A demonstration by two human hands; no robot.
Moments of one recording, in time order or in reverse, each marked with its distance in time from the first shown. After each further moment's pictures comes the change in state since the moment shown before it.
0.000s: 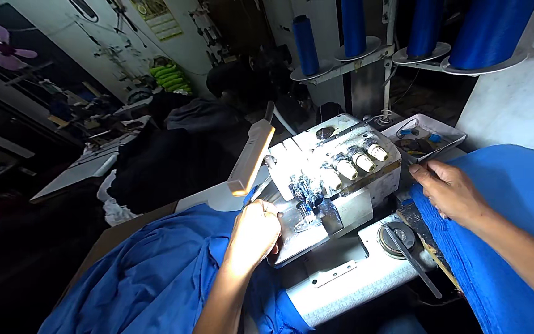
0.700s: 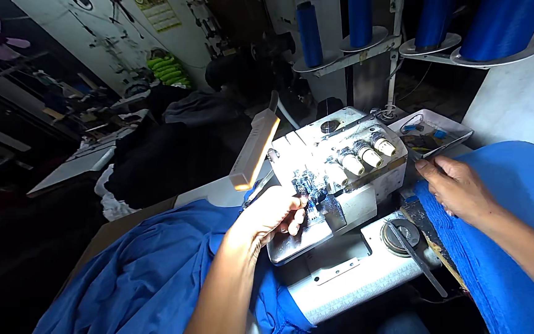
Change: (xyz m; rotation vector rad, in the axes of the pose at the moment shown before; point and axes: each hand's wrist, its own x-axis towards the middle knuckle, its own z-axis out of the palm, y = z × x) left_hand 0.032 0.015 0.002 -0.655 -0.500 -0.060; right_hand 0.002 0.003 0.000 -0.030 0.001 -0.005
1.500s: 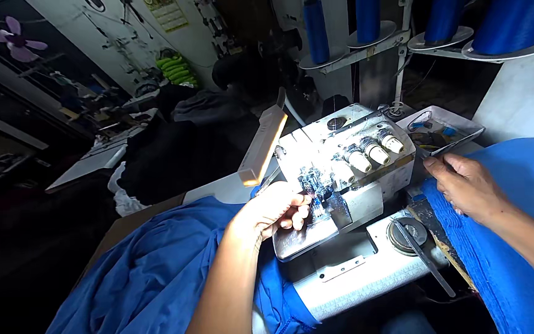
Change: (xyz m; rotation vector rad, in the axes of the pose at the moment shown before) left_hand 0.003 0.005 -0.013 0.004 -0.077 -0.072; right_hand -0.001 -0.002 0.001 0.033 0.008 0.016
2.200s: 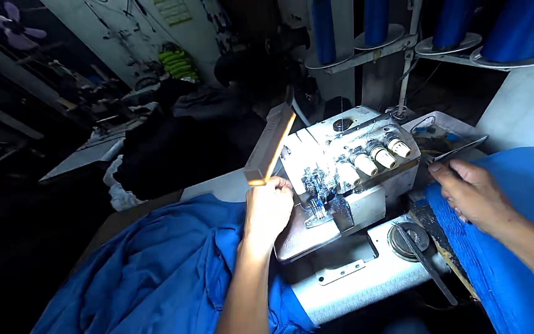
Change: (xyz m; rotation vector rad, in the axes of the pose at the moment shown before) left_hand 0.005 -0.026 0.006 0.666 0.768 0.354; right_hand -0.001 0.000 0.000 0.029 -0.002 0.007
